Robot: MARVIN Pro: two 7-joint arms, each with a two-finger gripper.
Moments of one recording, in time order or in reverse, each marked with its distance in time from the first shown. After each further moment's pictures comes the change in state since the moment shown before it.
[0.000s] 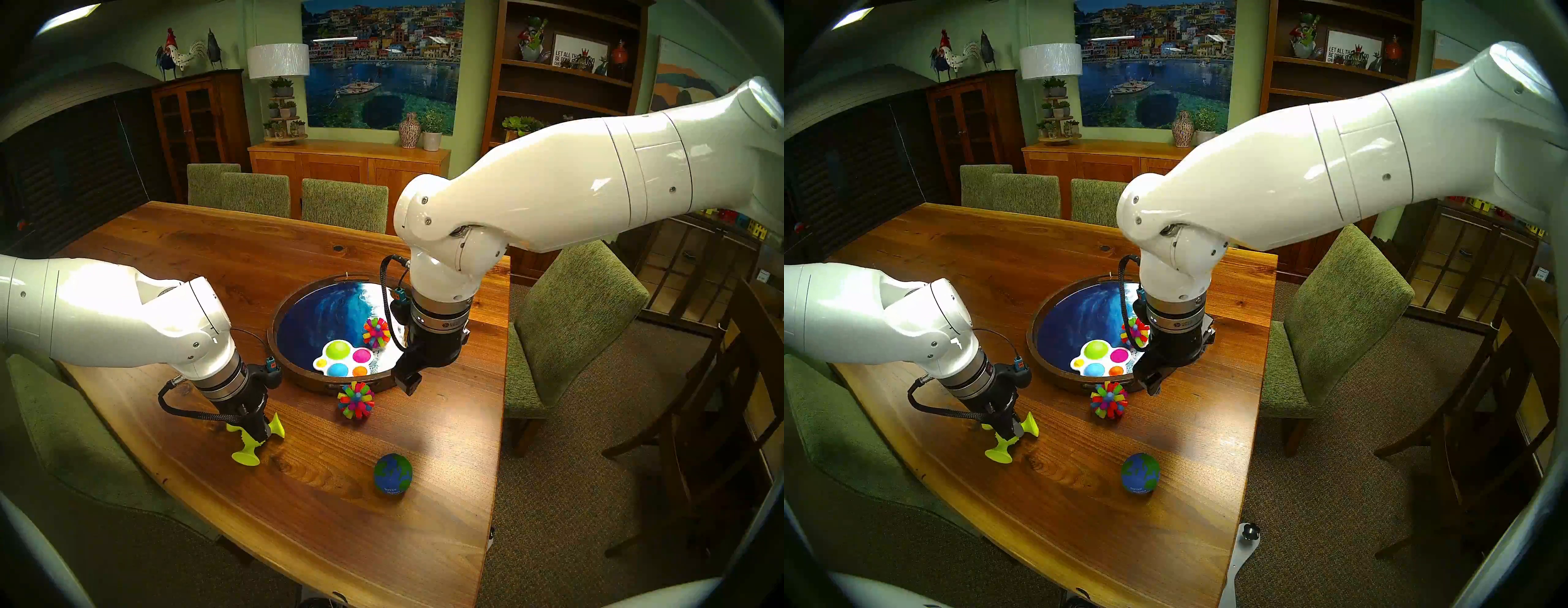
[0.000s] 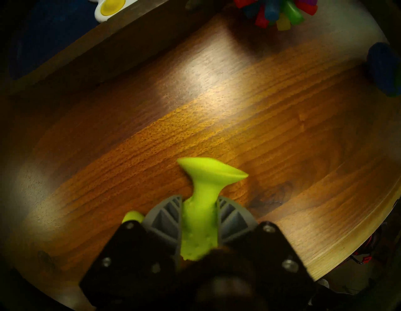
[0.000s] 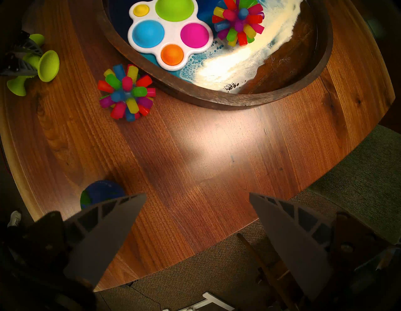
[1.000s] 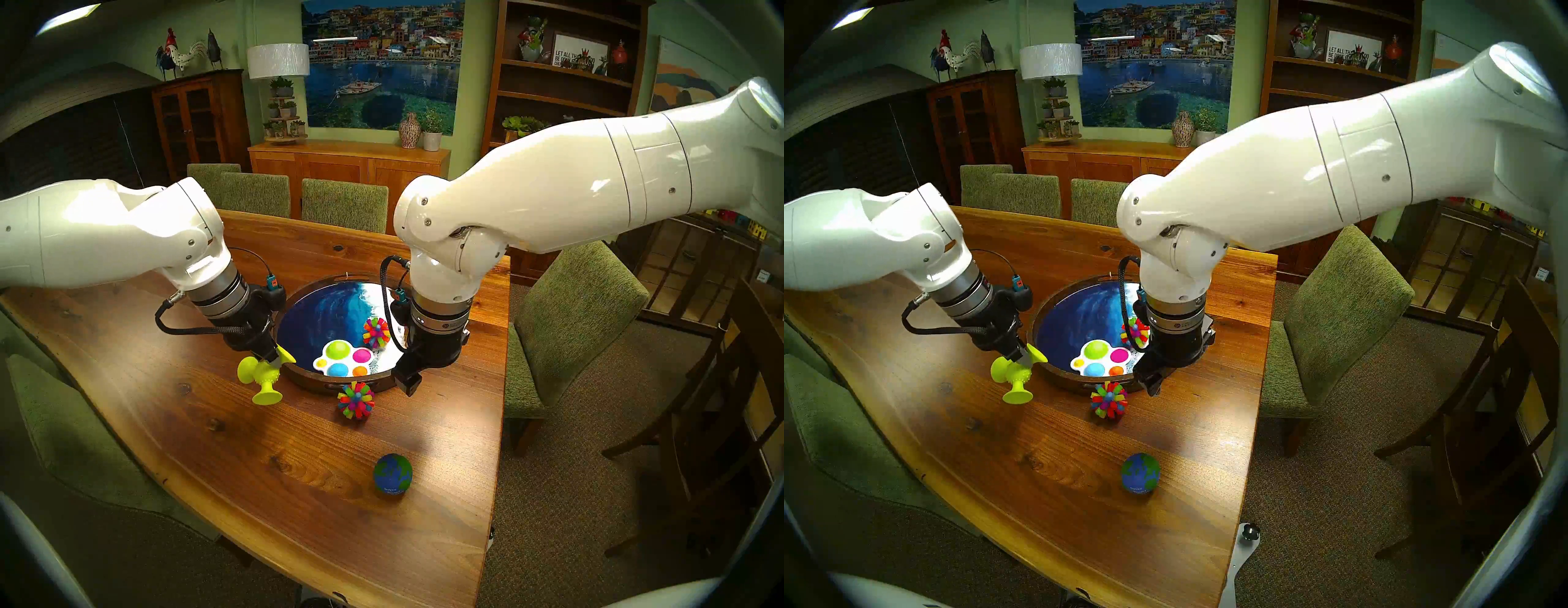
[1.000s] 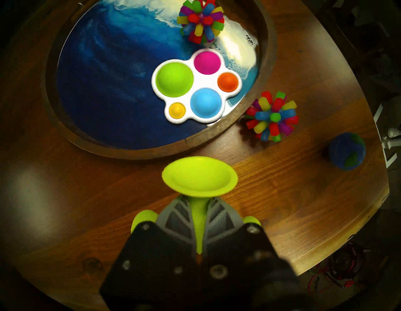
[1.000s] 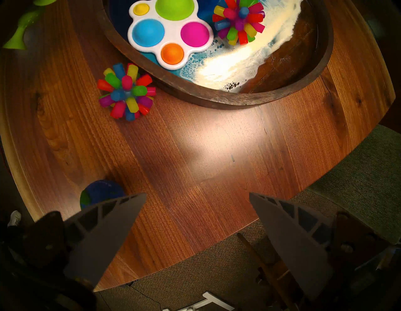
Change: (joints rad) left arm -0.051 -0.055 -0.225 0.205 -0.077 0.138 -0.179; right arm -0.003 0.000 0.000 0.000 0.000 0.000 -0.001
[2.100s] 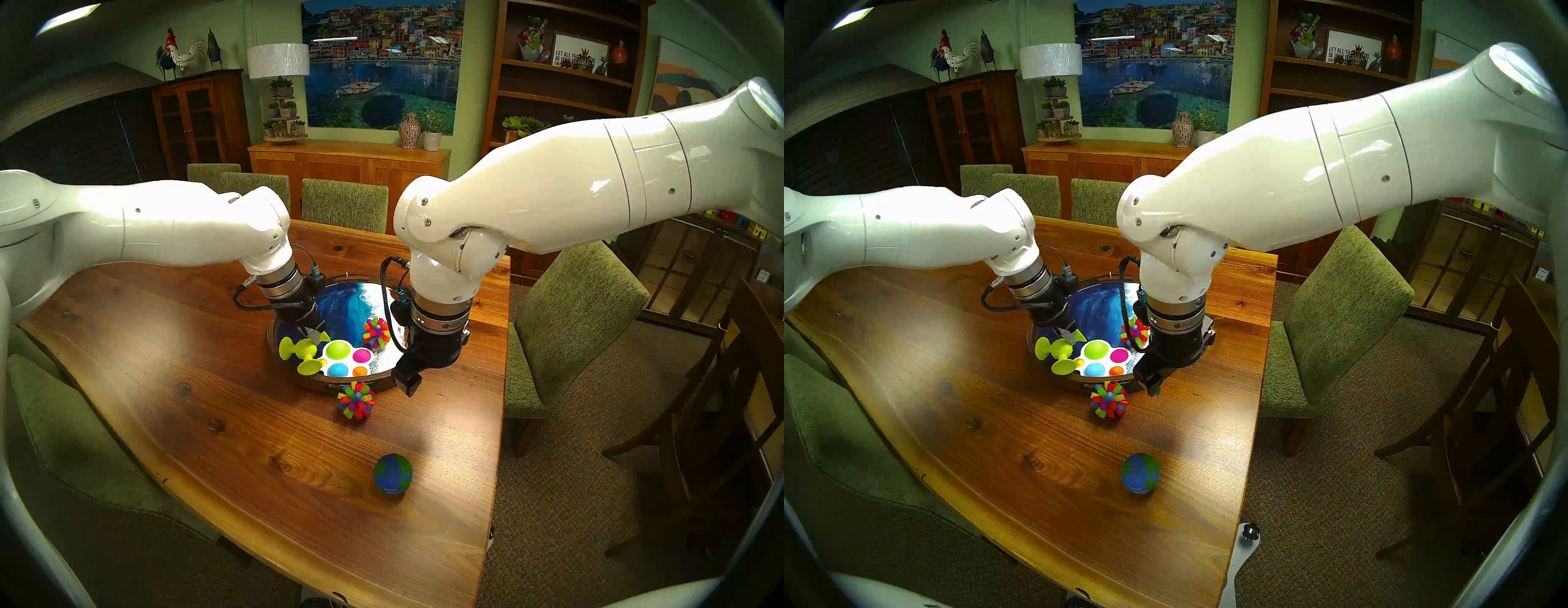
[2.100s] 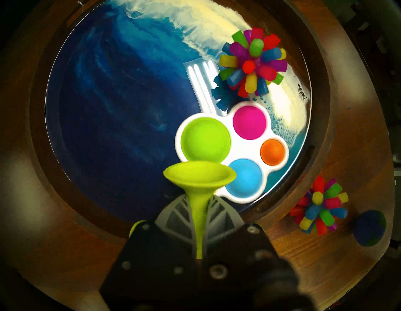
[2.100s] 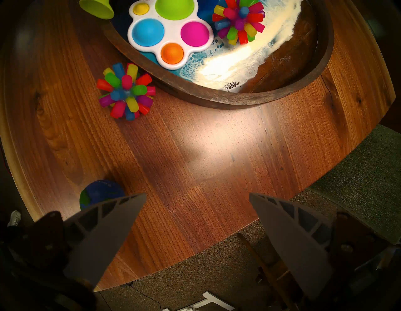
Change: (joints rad) left arm 0.348 -0.378 -0.180 0.532 -0.083 -0.031 -0.025; right arm -0.002 0.000 0.000 0.000 0.000 0.000 -0.002
